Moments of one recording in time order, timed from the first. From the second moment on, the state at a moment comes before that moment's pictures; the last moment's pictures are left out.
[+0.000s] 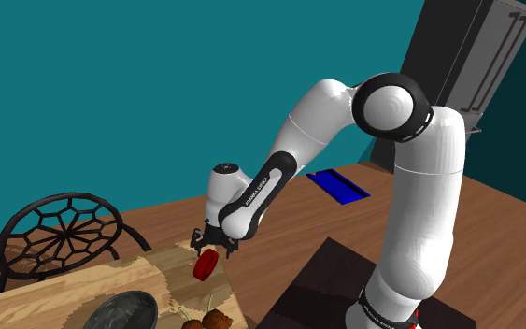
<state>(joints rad) -0.07 0.28 0.37 -2.43 -0.10 2.77 1.17</state>
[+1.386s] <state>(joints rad) -0.11 0.14 0.43 -2.43 0.00 2.65 1.10</state>
